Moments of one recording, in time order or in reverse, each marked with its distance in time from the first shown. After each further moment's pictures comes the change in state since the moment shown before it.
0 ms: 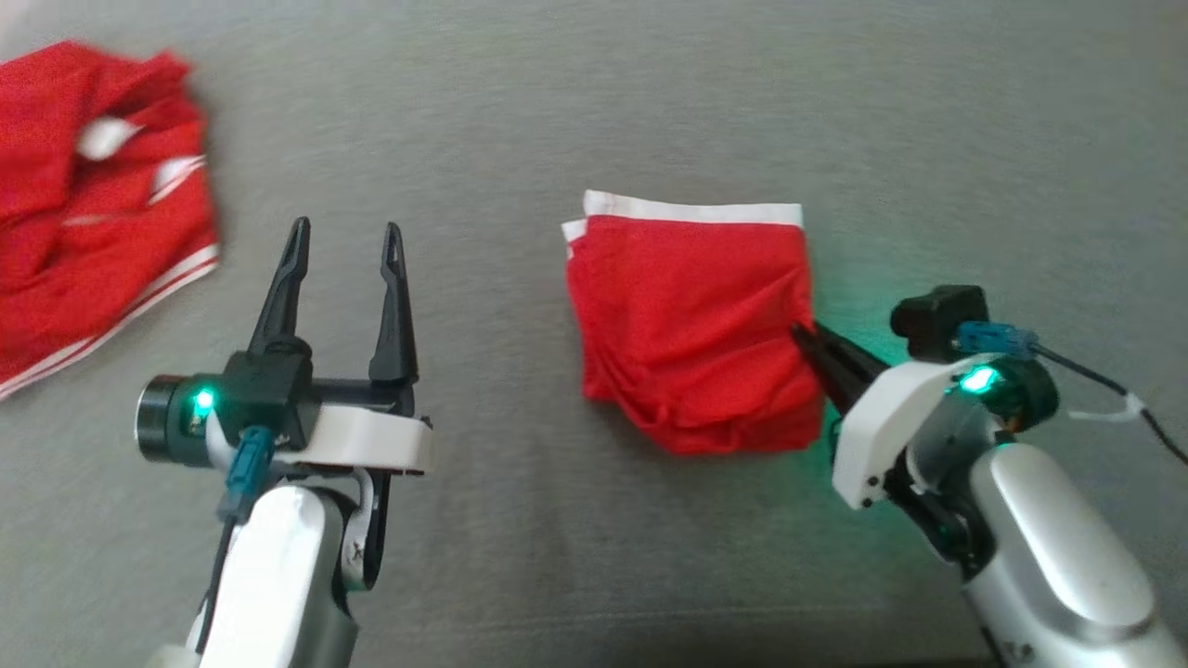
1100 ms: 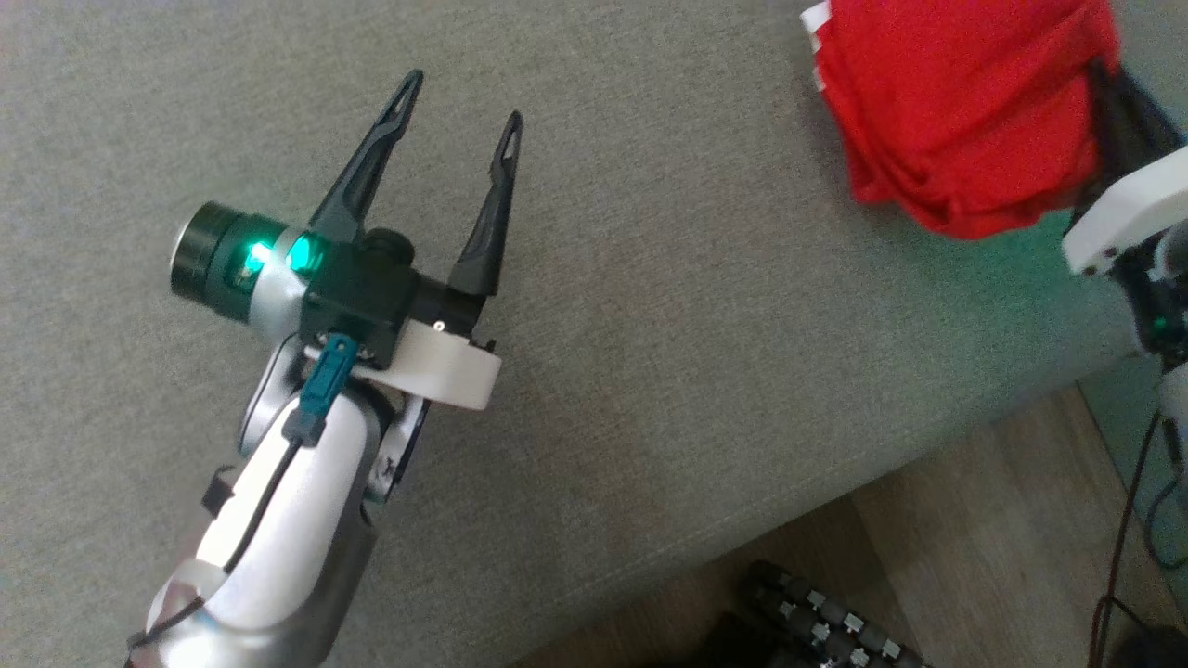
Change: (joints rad) left arm -0.215 0.058 -0.158 -0.089 0.103 -0.106 0.105; right arm -0.347 -0.178 -0.210 0.304 0.042 0.000 -0.266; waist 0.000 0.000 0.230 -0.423
